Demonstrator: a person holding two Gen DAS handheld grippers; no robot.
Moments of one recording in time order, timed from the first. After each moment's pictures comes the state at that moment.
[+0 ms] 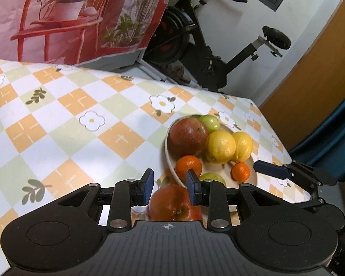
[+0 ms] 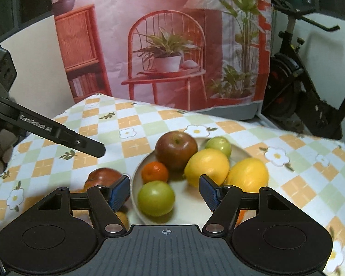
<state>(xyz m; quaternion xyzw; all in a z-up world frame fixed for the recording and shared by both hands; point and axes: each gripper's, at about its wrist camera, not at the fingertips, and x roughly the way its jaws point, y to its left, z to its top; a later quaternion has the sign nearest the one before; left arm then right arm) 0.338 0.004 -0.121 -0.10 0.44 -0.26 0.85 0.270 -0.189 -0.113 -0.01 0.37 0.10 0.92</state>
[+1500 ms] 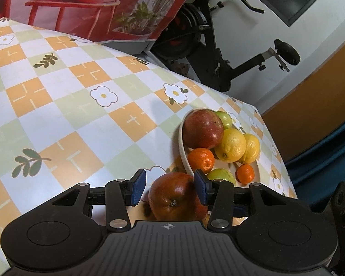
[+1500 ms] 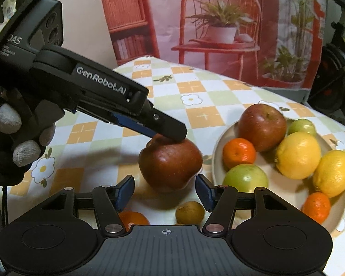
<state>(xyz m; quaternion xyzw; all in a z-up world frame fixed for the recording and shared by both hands) 0.341 0.029 -0.155 -0.18 0.46 -0.25 0.83 0.287 -0.108 -0.158 -0.05 0.44 0.21 0.87</state>
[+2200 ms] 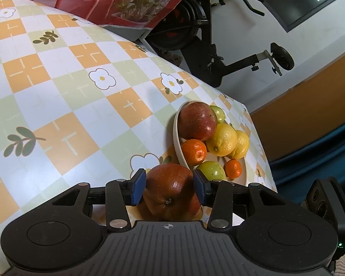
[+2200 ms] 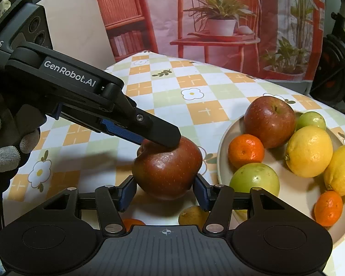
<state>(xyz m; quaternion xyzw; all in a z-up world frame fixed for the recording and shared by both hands) 0.340 0.038 -0.164 -0.22 0.49 -0.27 0.80 0.301 -0.107 -0.170 -0.03 0.45 0.20 0.87</state>
